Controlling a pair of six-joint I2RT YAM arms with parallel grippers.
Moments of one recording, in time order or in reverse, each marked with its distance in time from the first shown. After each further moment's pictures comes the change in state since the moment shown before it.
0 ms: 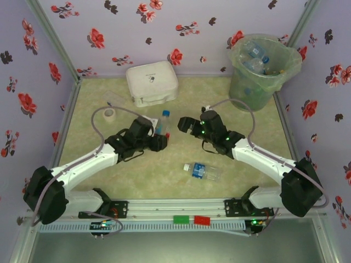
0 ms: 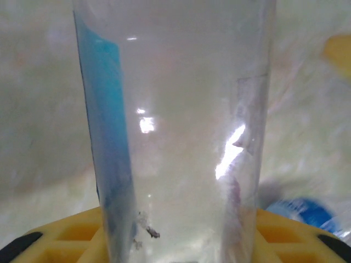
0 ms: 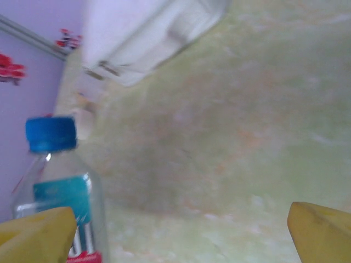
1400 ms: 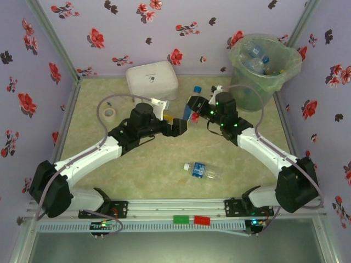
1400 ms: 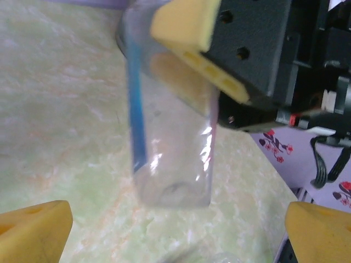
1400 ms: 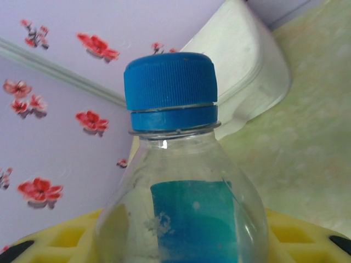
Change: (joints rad) left arm 0.000 0.064 0.130 0.275 0.179 -0.029; right arm -0.230 0.044 0.136 0.125 -0.216 0.010
